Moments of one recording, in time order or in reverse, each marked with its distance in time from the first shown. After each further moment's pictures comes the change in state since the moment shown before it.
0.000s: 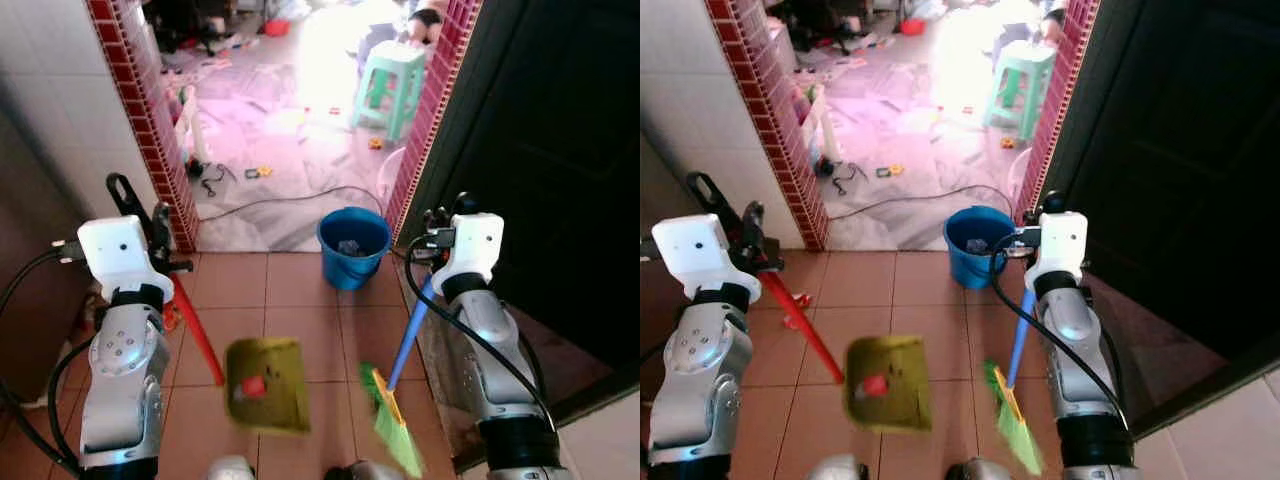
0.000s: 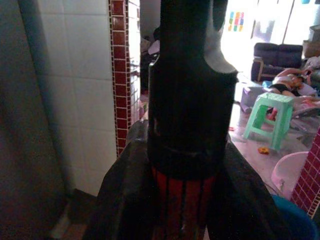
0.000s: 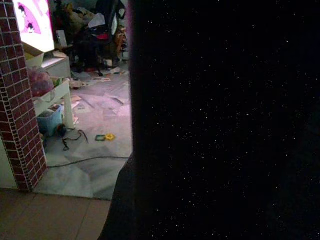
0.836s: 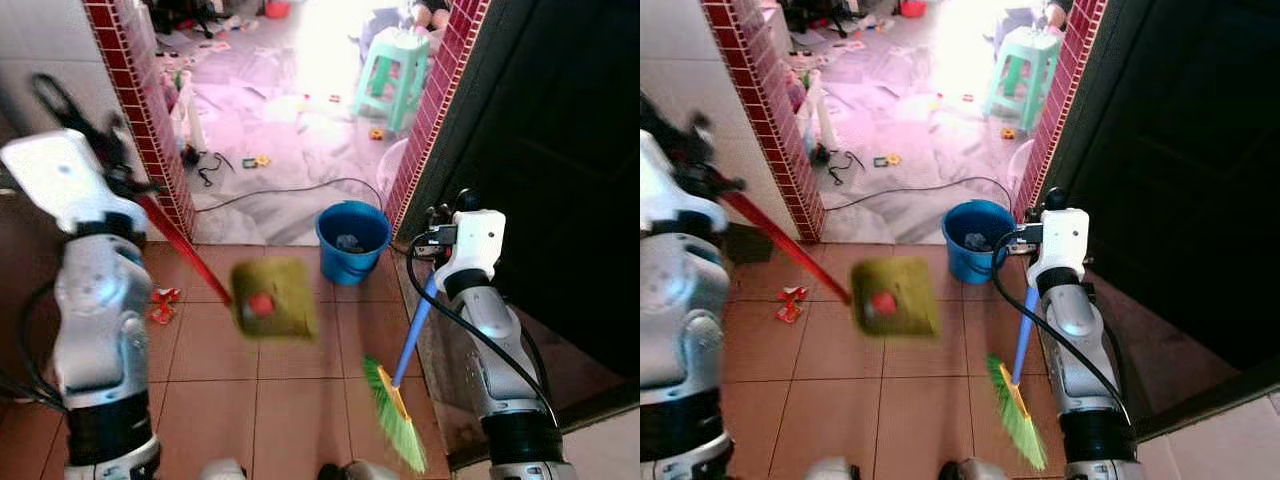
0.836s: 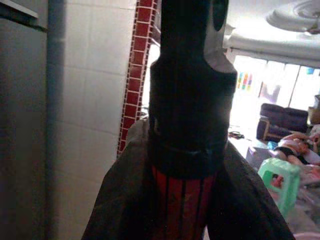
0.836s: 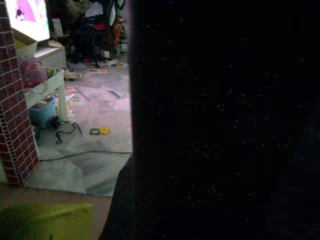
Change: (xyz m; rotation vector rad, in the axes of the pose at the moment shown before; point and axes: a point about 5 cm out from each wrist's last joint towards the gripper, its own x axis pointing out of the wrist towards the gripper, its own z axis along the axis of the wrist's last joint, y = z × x) left arm 0.036 0.008 0.074 -0.105 -0.254 0.081; right arm 0.003 -0.004 0.002 -0.022 -0.007 -0.005
